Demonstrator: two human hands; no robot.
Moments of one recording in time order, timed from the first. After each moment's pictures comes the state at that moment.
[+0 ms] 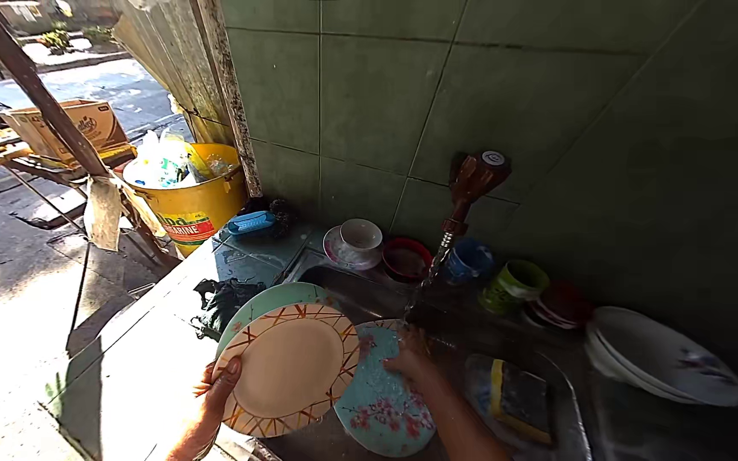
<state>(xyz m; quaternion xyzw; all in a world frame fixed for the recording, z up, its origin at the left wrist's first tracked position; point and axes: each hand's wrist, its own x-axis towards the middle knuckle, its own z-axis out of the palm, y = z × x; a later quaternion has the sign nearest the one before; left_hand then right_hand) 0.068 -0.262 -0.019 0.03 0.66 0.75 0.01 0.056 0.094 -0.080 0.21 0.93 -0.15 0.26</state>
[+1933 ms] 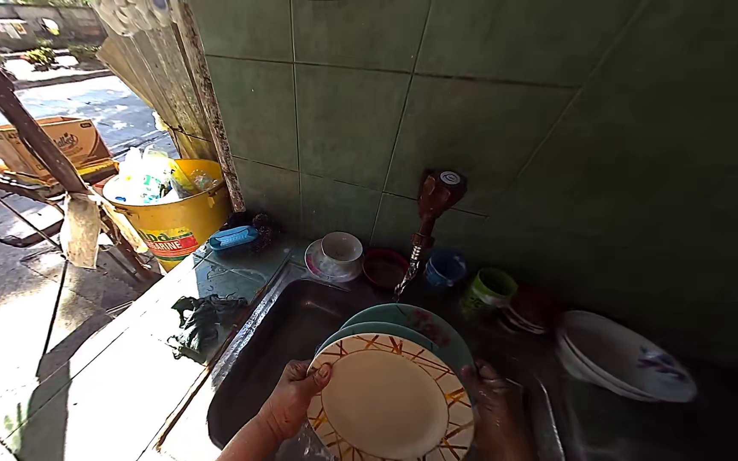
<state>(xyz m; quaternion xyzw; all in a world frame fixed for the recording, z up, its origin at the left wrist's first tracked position) 0.055 -0.141 -0.041 0.15 0.51 0.79 0.30 0.172 0.131 -0.026 0.25 0.61 -0.69 -0.31</state>
